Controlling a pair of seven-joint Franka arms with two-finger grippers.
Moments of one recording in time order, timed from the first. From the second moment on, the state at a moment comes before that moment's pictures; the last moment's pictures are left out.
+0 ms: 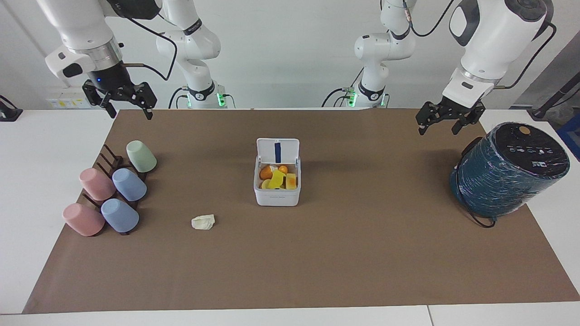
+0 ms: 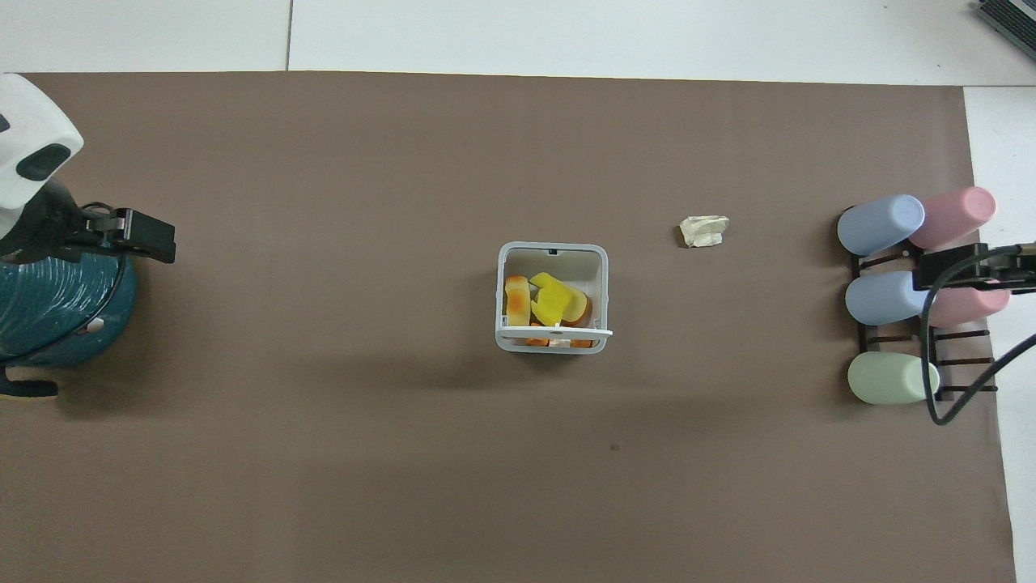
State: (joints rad) left arm -0.01 0.02 -0.11 -1.59 0.01 1.61 -0.04; right arm -0.05 -0.10 0.02 -1.67 -0.03 1.61 0.04
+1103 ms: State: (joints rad) left arm -0.01 0.02 -0.11 -1.59 0.01 1.61 -0.04; right arm -0.05 -0.10 0.02 -1.67 -0.03 1.60 0.04
